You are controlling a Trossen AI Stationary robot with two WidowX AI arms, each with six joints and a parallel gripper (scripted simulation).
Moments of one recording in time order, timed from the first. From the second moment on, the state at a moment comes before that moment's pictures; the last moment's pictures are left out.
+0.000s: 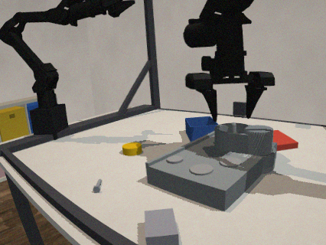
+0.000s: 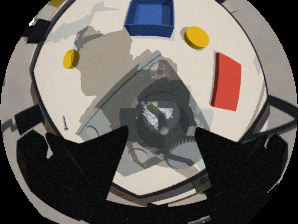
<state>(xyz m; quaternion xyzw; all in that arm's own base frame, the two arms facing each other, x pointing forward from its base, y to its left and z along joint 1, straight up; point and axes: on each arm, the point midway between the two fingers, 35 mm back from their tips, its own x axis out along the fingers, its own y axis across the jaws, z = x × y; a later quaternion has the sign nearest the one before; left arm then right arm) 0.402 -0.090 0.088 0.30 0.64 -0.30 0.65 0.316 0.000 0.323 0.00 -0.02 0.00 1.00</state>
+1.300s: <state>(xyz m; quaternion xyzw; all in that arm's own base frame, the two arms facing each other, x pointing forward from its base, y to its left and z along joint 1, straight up) 0.403 -0.090 0.140 0.30 0.63 -0.30 0.65 0.316 0.000 0.323 0.00 -0.02 0.00 1.00</state>
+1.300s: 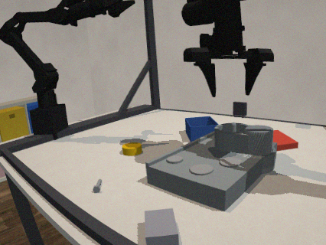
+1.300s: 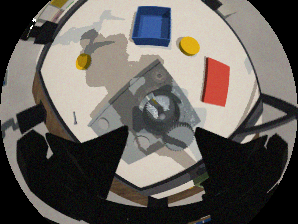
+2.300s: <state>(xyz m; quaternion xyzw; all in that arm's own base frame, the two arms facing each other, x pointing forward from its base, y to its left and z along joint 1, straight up) 0.405 -0.087 0.166 0.29 0.62 -0.28 0.67 0.316 0.000 0.323 0.00 -0.02 0.00 1.00</state>
